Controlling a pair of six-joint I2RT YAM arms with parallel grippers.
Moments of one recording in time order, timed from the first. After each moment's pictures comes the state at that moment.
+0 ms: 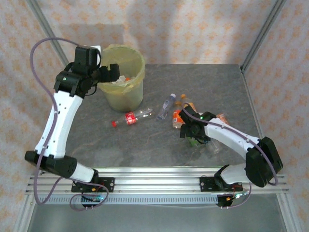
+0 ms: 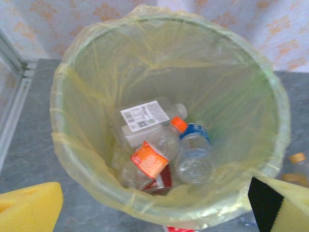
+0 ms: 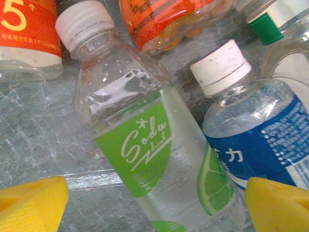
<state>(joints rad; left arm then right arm) -0.20 1.42 1.80 -1.02 -0.15 -0.28 0.63 1.36 0.90 -0.93 0.23 0.73</state>
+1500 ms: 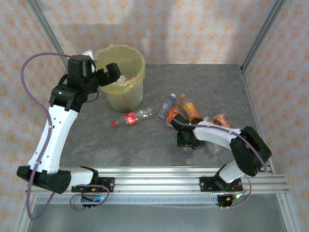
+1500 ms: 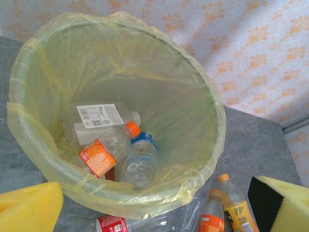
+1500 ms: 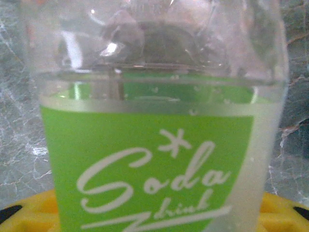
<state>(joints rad) -0.20 1.29 1.63 -0.85 -0.05 -0.52 0.73 1.50 0.82 -0.78 0.15 0.74</state>
